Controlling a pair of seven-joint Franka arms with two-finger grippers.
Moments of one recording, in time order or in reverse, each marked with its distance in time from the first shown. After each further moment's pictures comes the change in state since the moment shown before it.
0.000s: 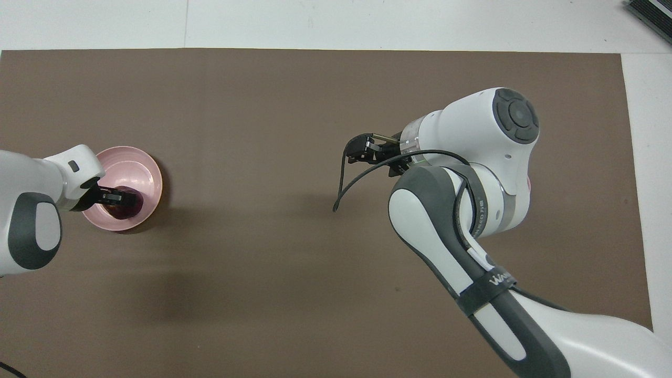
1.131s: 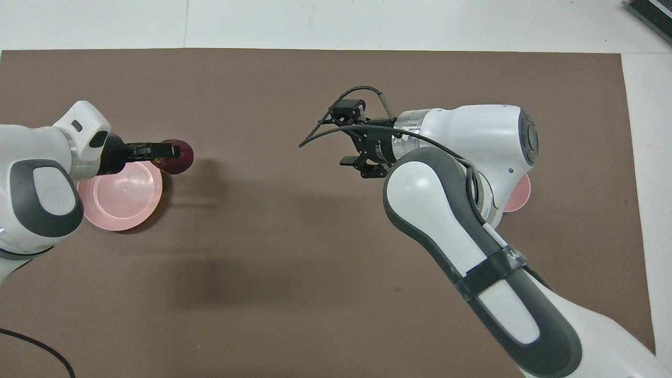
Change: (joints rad) left arm 0.015 0.071 -0.152 0.156 -0.547 0.075 0.035; right arm 0.052 0.028 -0.001 0.025 0.504 0.232 0.353
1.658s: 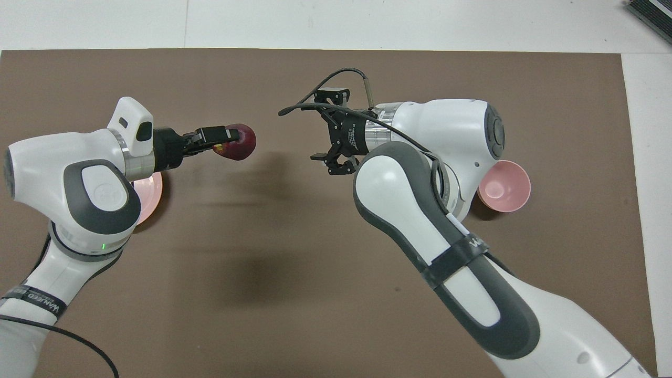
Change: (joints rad) left arm -0.004 0.024 -0.177 0.014 -0.408 0.101 0.004; right arm 0.045 0.112 0.005 0.118 0.010 0.031 0.322
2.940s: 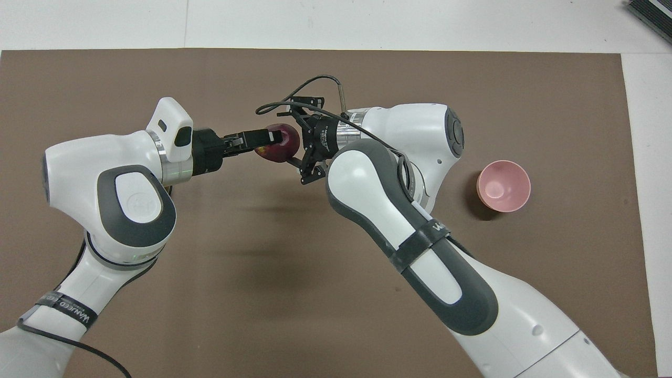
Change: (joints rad) left arm -0.001 -0.022 -0.121 0.031 -0.065 0.015 0.036; right arm 0.036 0.095 0.013 0.078 0.096 -0.003 0.068
